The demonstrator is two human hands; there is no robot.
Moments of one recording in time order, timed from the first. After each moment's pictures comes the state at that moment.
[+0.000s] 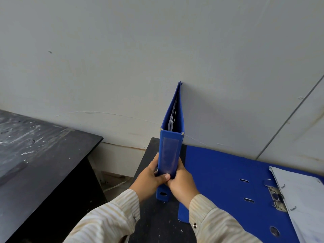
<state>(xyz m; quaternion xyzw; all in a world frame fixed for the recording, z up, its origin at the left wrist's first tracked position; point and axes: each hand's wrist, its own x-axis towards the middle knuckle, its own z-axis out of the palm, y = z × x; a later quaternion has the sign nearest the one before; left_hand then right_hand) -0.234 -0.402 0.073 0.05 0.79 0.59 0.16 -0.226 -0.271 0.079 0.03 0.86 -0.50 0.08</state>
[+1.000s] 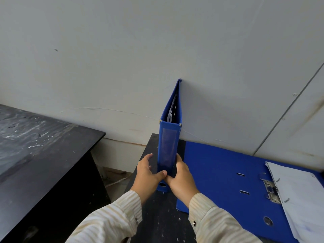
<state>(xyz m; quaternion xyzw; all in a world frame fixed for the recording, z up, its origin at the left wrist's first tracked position) -0.205 -0.391 0.068 -0.09 0.81 0.58 0.04 -0.199 -0.266 0.075 0.00 0.86 -0.50 0.04</state>
